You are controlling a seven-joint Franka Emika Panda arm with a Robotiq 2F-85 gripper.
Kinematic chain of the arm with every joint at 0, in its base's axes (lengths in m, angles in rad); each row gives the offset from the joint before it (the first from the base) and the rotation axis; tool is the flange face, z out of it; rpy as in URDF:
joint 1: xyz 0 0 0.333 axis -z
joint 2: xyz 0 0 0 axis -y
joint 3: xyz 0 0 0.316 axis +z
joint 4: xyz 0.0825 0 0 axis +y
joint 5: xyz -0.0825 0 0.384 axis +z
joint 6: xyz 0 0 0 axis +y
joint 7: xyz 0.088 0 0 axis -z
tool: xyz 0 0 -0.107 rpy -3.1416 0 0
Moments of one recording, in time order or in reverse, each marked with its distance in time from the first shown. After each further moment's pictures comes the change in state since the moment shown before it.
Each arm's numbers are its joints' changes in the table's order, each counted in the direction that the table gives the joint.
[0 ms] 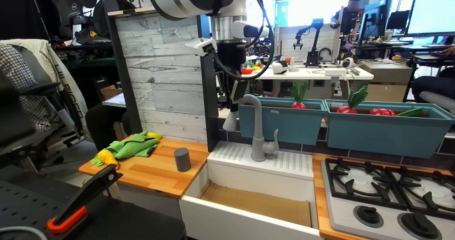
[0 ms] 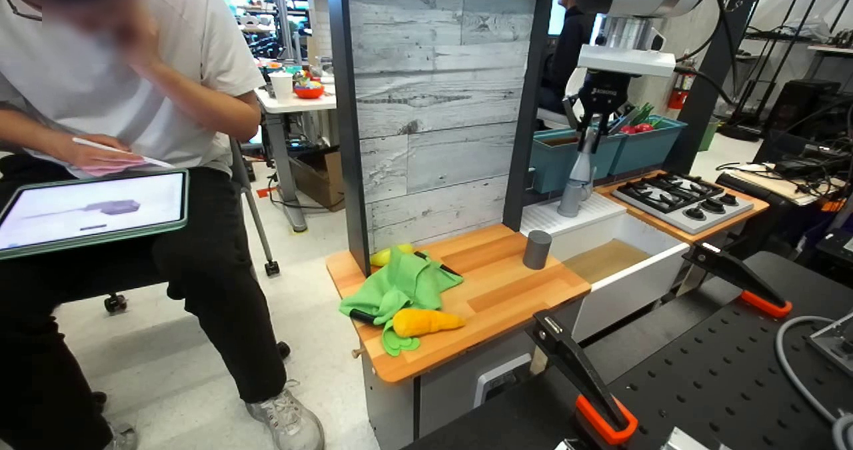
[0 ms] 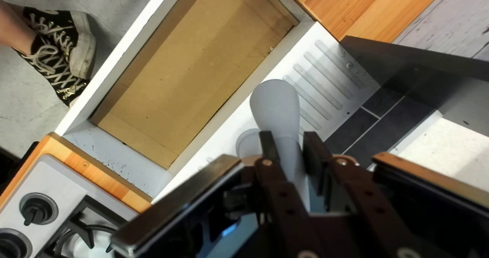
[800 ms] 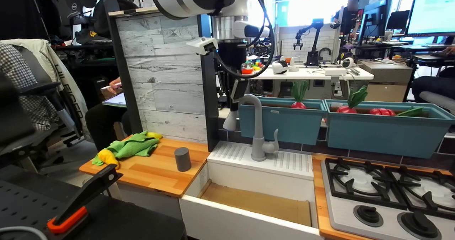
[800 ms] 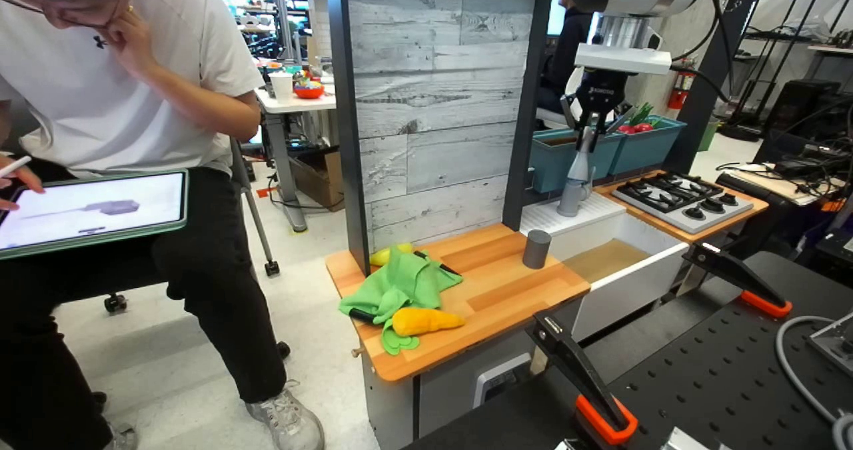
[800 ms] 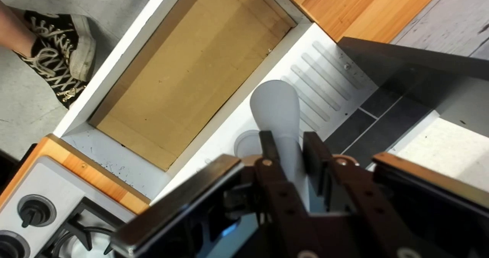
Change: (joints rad) arm 0.000 -0.018 0.001 -0.038 0.000 0.033 0.008
